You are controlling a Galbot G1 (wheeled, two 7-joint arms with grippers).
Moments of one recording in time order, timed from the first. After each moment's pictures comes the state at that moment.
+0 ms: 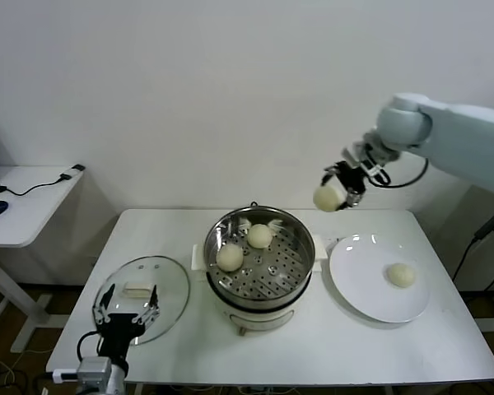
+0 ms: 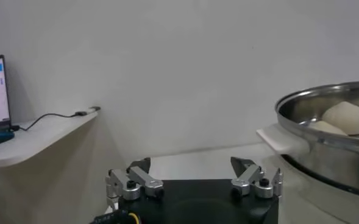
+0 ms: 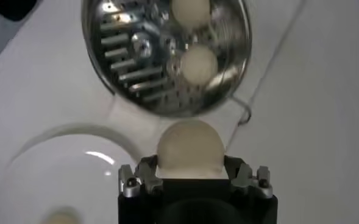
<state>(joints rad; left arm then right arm) 1.72 -1.49 -0.61 -2.23 0.04 0.23 -0.05 0.94 0.88 -1.53 1.46 0.33 0.06 -1.05</state>
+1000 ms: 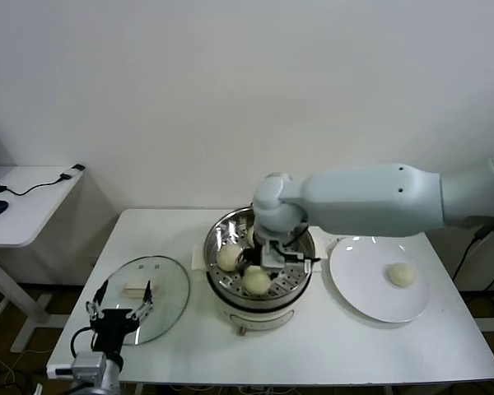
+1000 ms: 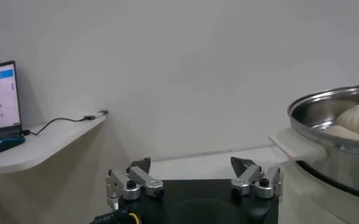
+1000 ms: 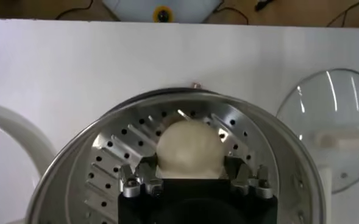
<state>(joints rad) 1.70 -1.49 -0.64 -2.23 0.04 0.24 -0.05 0.70 1.19 -1.57 1.59 -0.10 0.31 -0.93</state>
